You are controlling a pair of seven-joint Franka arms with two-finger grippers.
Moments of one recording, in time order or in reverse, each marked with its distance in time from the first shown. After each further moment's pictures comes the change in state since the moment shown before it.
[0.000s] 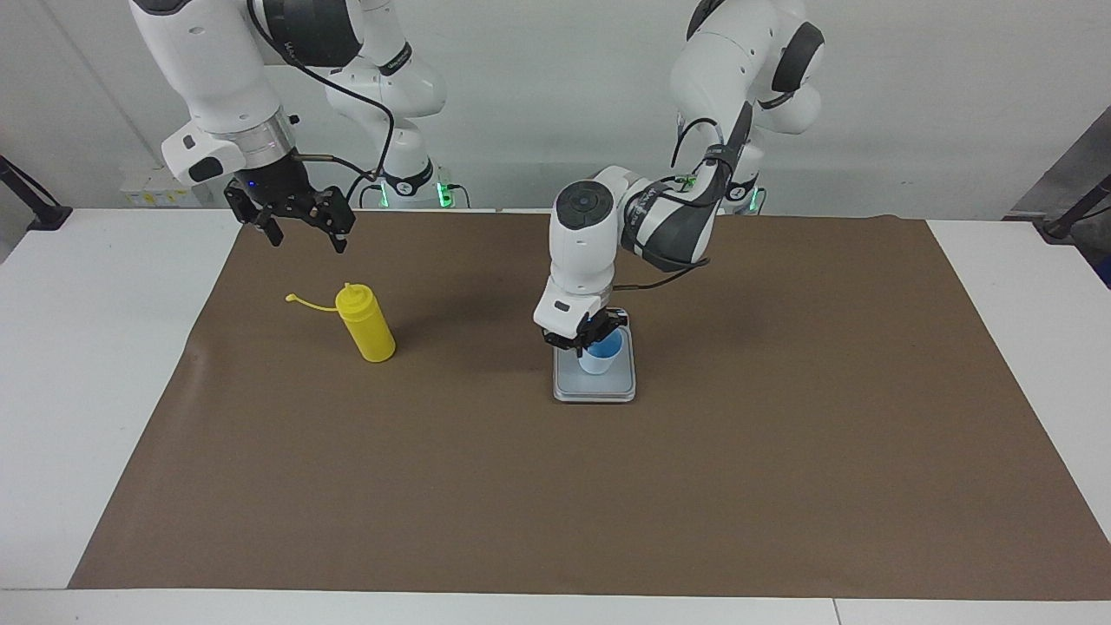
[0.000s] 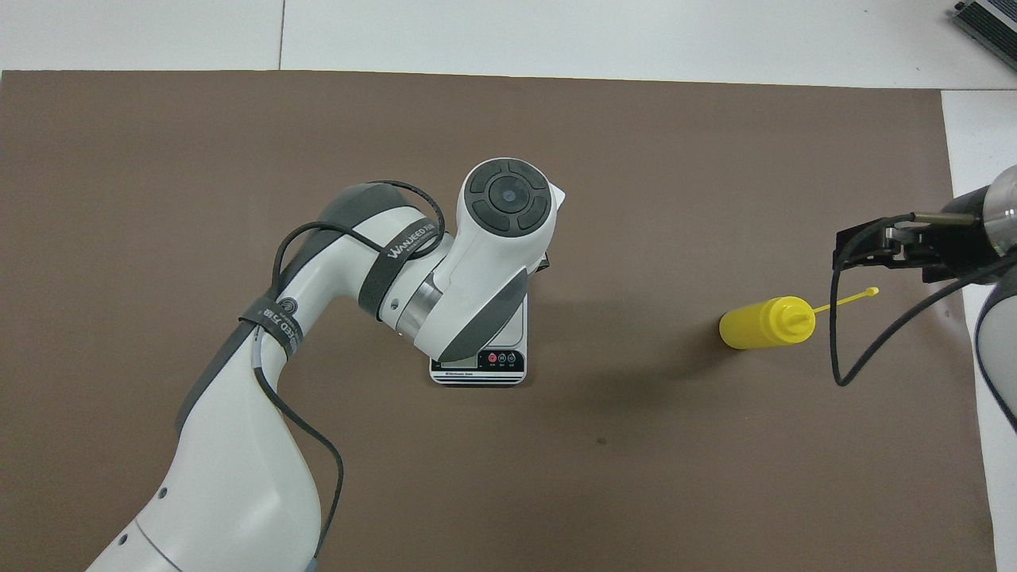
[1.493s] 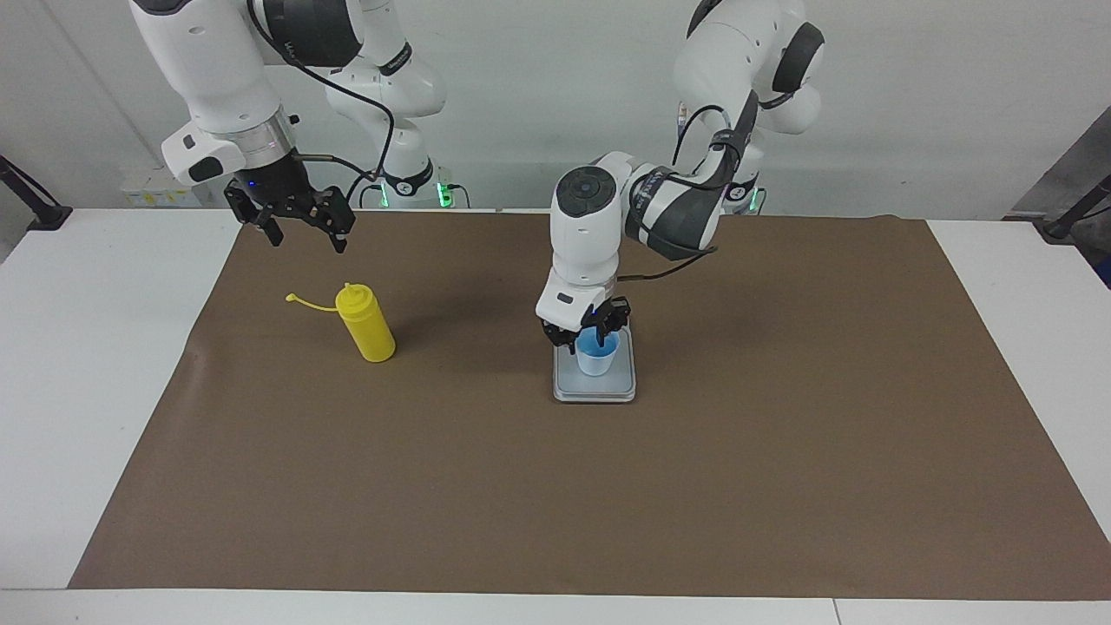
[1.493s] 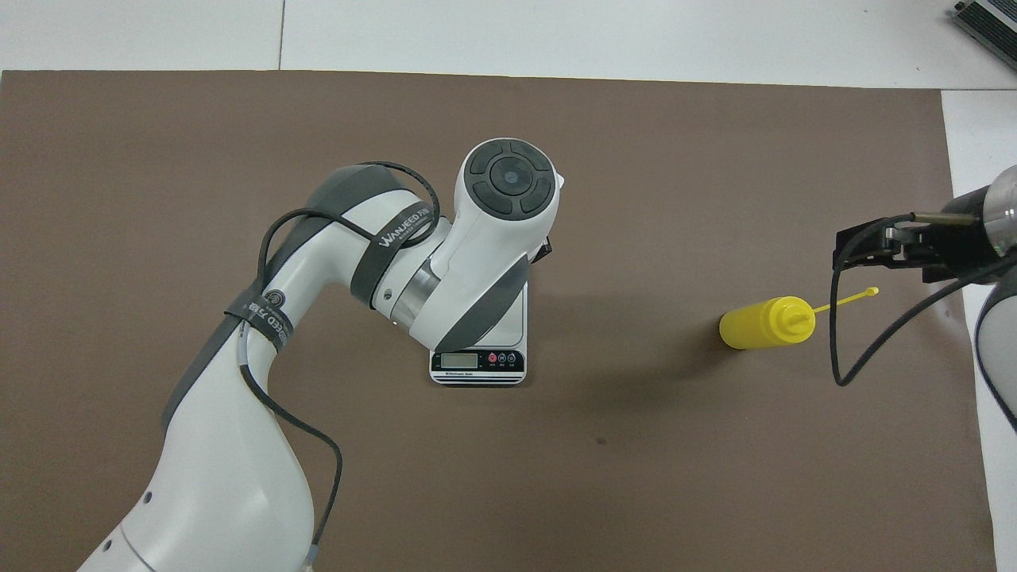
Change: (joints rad) left arm 0.001 0.013 0.010 0.138 0.005 -0.152 -0.002; right arm -0.001 0.000 -0.001 0.000 0.000 0.000 0.000
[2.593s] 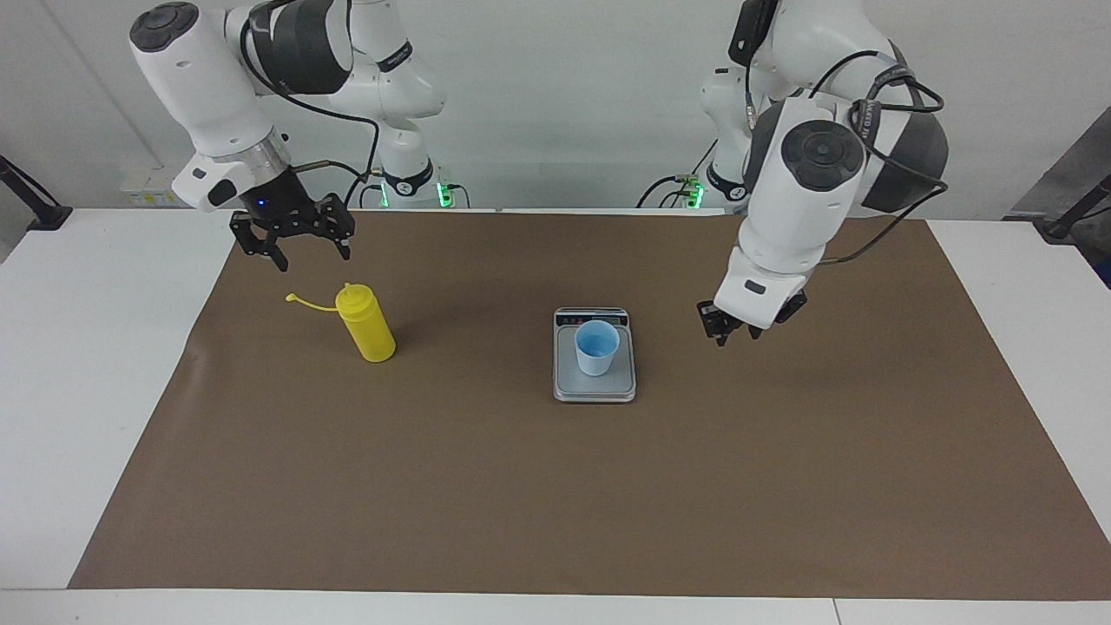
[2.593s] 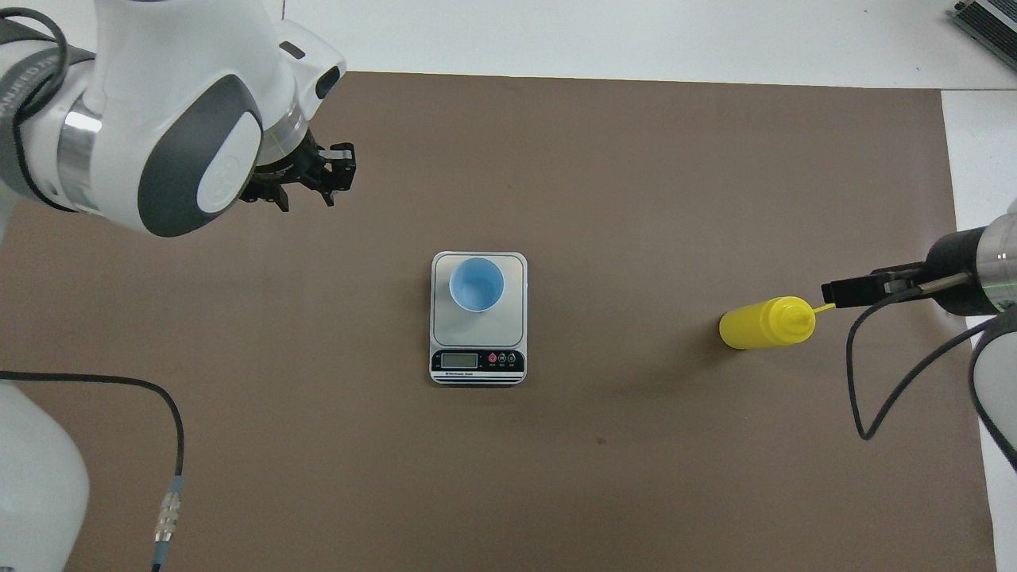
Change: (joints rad) left arm 0.319 -0.065 0.010 0.204 0.000 -0.333 0.465; right arm -0.095 -0.129 -0.005 -0.328 0.150 0.256 -0.492
